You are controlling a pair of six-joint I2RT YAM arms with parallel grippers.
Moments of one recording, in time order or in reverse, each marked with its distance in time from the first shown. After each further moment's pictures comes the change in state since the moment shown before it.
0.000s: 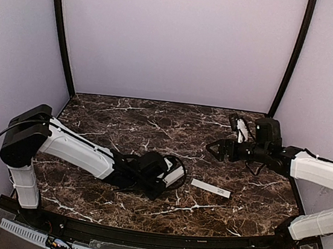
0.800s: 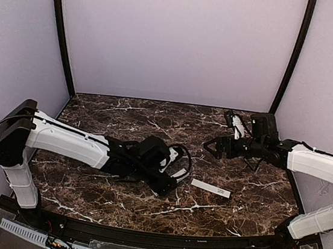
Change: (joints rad) left arm 0.012 -0.036 0.096 -0.084 0.086 0.036; right arm 0.000 0.071 0.089 -0.077 0.020 -0.046
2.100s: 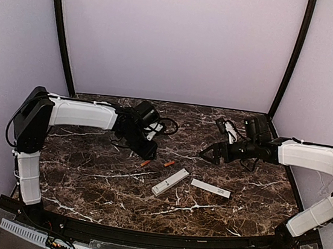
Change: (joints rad) left arm 0.348 0.126 0.307 -0.407 0.192 0.137; right arm -0.052 0.157 0.033 -0.017 -0.225 -0.104
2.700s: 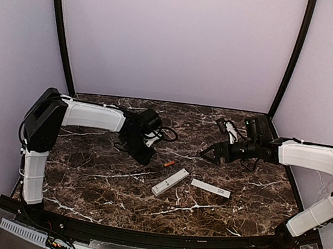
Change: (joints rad) left arm 0.001 0.112 0.069 -0.114 -0.065 0.039; right arm -0.015 0.002 -0.004 0.005 -0.026 -0.003
